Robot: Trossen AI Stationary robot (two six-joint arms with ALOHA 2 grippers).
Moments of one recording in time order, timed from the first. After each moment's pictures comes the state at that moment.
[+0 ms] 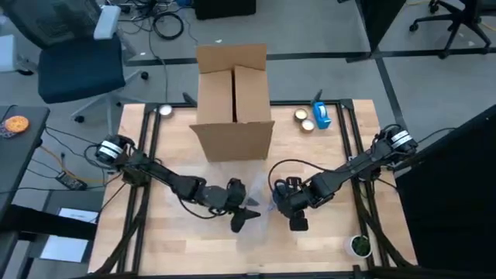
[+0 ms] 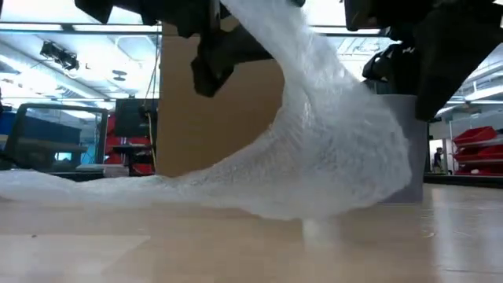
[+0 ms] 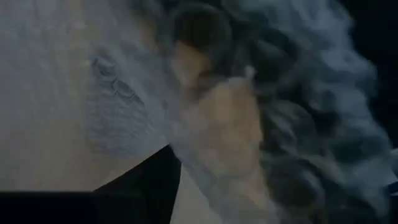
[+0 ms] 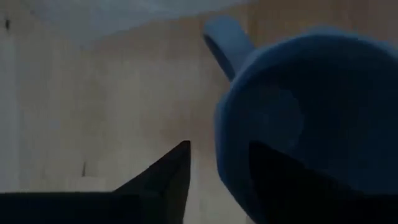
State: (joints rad) left arm -0.37 1.69 0.93 0.45 -0.21 -0.66; right arm 0.45 1.62 1.12 -0.68 0.12 0.43
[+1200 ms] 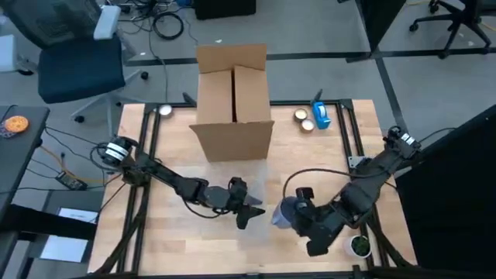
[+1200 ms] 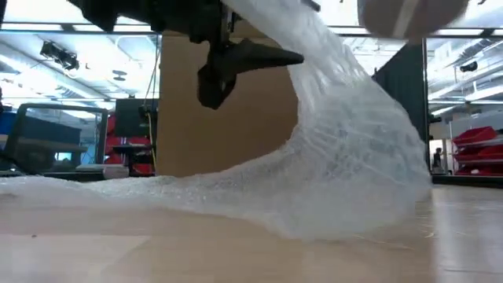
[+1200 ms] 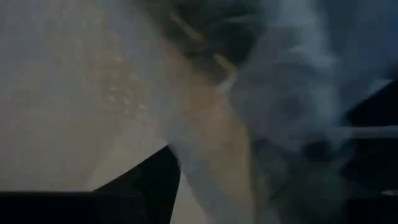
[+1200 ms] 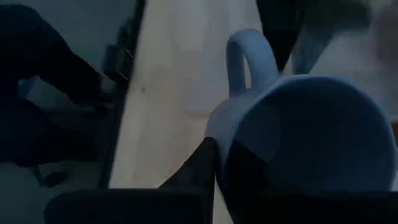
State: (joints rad) left arm -0.37 1.76 0.93 0.64 -0.22 -0.84; right arm 0.74 1.62 1.68 -1.04 0.35 0.48
